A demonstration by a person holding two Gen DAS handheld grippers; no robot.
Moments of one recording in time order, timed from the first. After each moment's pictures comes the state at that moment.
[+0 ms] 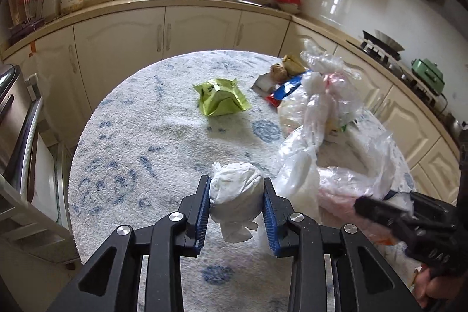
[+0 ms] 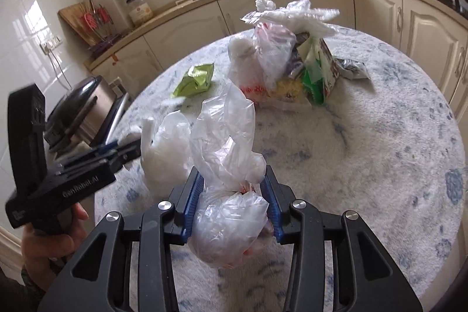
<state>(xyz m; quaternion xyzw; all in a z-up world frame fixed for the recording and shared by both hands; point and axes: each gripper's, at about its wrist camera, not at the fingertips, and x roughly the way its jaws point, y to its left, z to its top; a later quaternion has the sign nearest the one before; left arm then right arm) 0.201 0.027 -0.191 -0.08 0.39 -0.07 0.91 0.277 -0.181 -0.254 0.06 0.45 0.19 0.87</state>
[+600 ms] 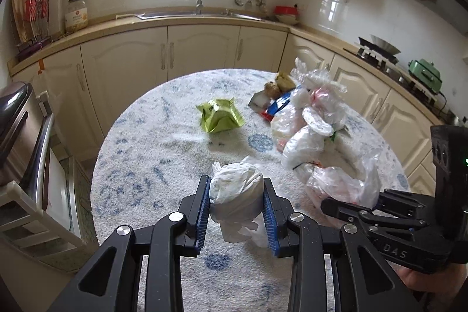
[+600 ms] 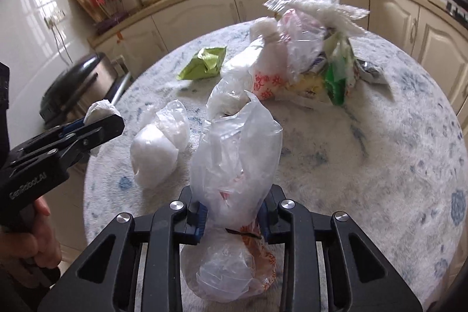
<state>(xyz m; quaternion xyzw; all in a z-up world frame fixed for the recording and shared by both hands) 0.167 0.021 -0.153 -0.06 0.36 -0.06 0.93 0.279 -0.177 -0.254 0.05 0.43 0.22 0.87</state>
